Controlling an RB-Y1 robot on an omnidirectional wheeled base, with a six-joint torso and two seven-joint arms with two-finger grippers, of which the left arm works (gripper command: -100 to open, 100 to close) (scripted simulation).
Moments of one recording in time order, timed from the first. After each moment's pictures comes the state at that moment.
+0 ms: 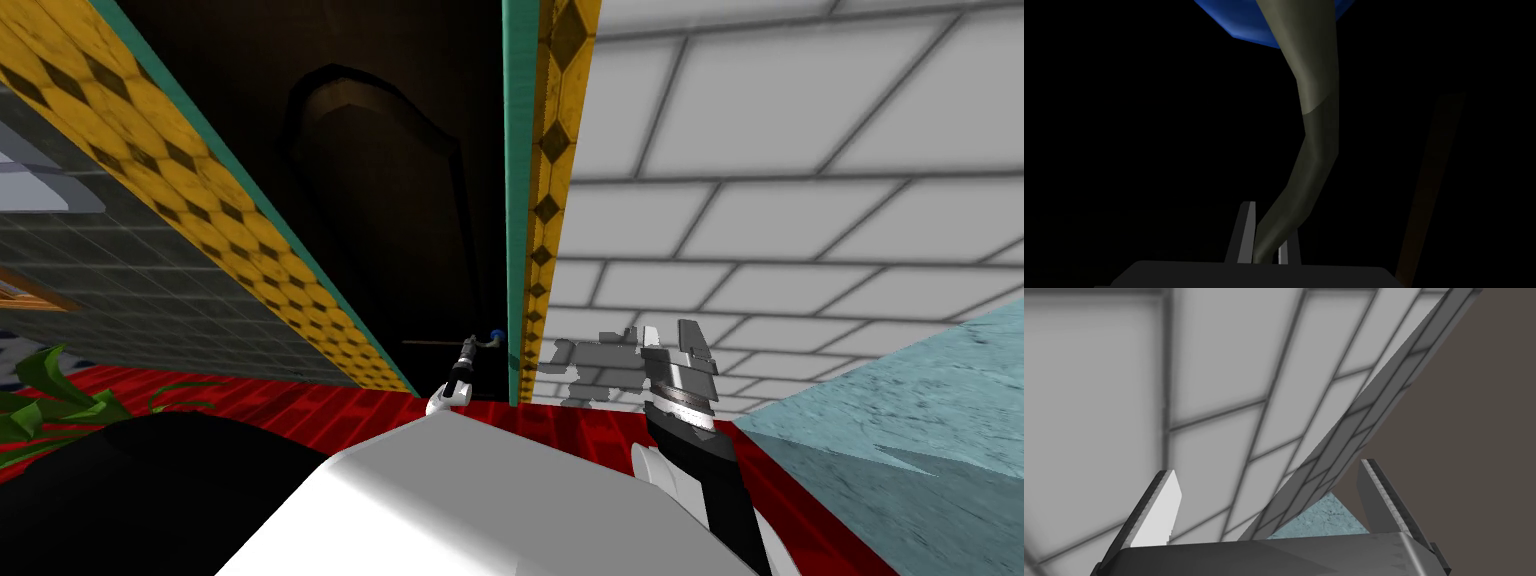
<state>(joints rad) -0.10 0.09 0.16 -0.86 0.14 -0.66 -0.12</state>
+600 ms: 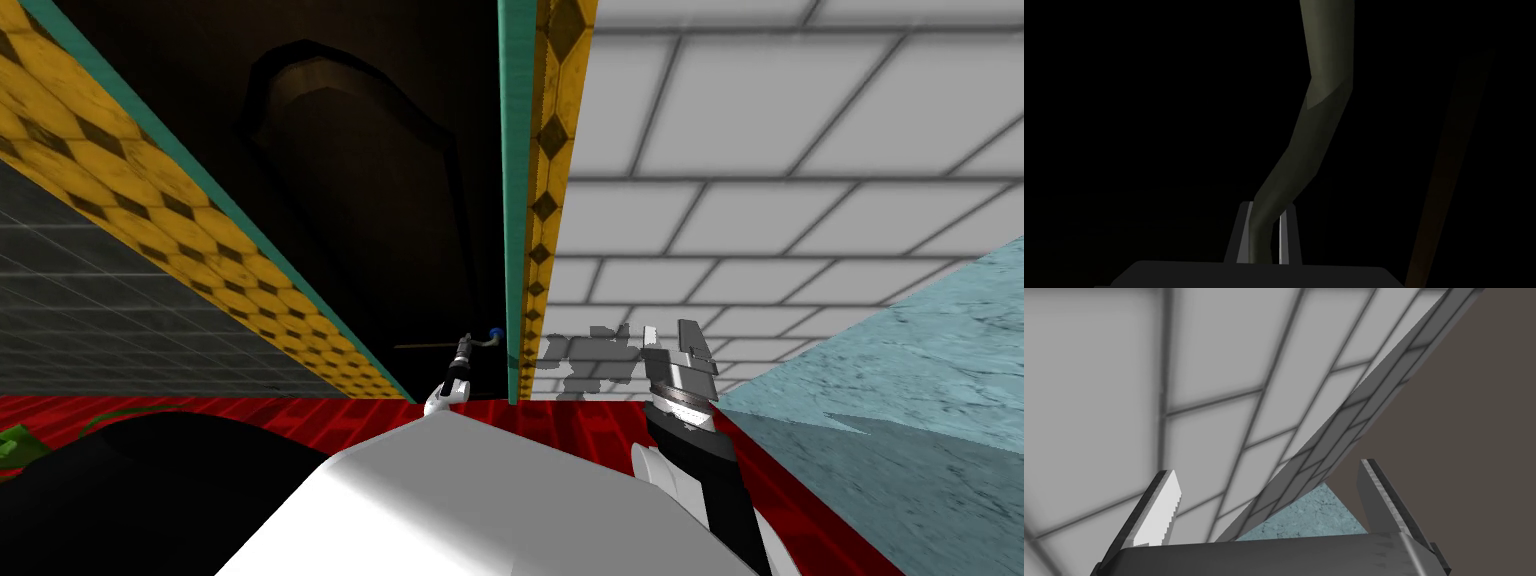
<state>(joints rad) -0.11 0.08 0.23 -0.88 0.16 -0.67 -0.16</state>
